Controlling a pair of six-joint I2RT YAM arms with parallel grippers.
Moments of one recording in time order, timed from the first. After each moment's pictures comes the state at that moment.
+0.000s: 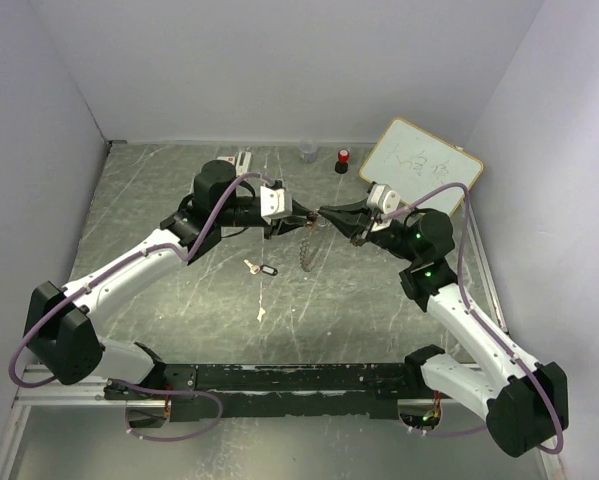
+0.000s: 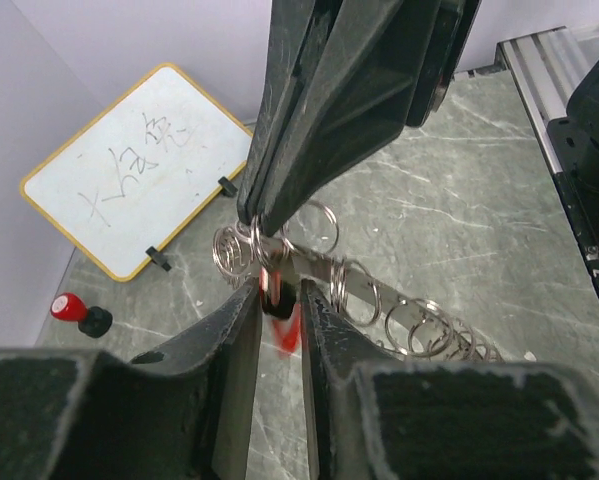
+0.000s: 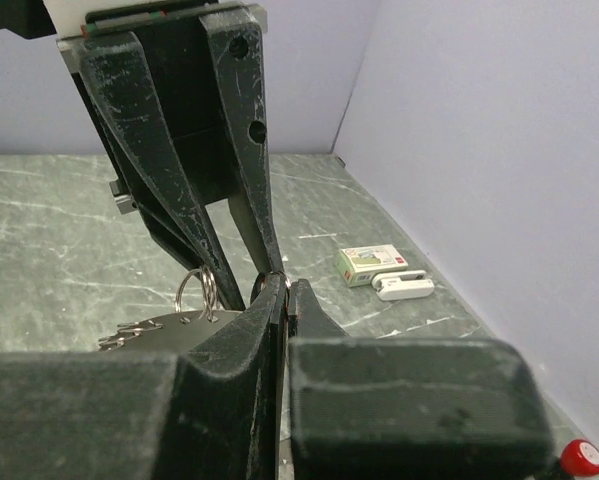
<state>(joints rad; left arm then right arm) -0.68 1.39 1.14 0.11 0.81 0.44 0.40 0.97 0.68 0.56 -0.74 -0.10</state>
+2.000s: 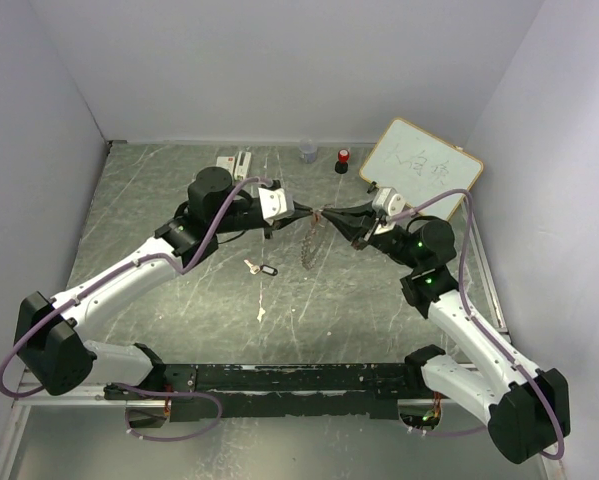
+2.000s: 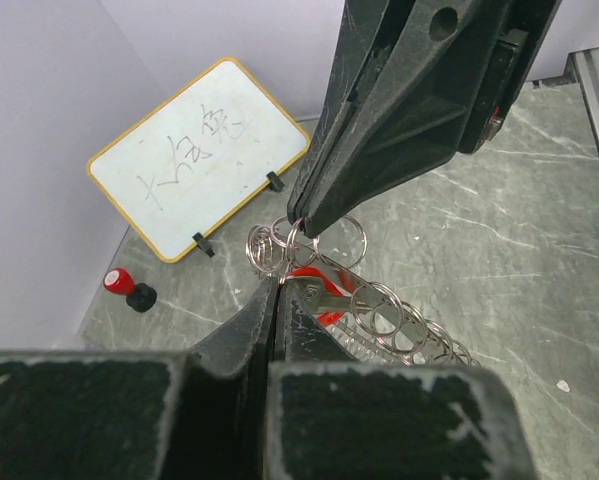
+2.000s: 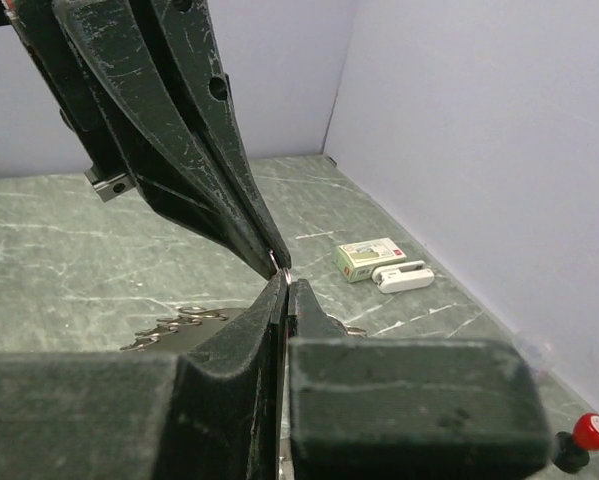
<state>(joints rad) -0.71 1.32 1.11 0.14 0.63 0.41 0.40 0.93 0.63 0.60 -0.68 -0.04</state>
